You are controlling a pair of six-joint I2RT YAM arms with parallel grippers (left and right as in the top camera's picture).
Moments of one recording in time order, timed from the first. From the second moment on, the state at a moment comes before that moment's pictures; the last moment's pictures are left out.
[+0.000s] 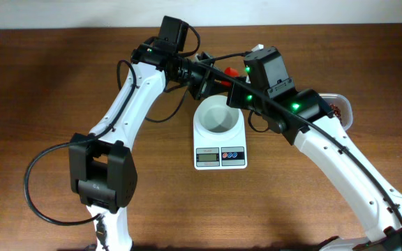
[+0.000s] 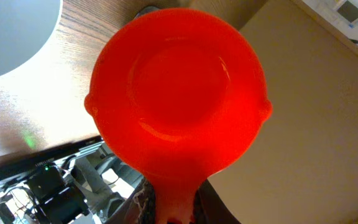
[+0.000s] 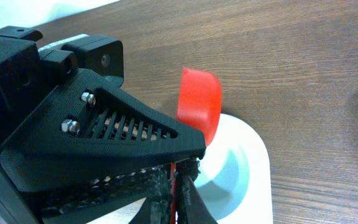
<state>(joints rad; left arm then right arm) -0.31 2.05 1.85 -0.84 1.01 -1.28 0.50 1.57 1.46 -0.67 0.00 0.59</state>
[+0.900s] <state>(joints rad) -0.23 1.83 1.85 -0.89 0.62 -0.16 -0.08 1.64 1.94 -1.51 -0.13 0.15</state>
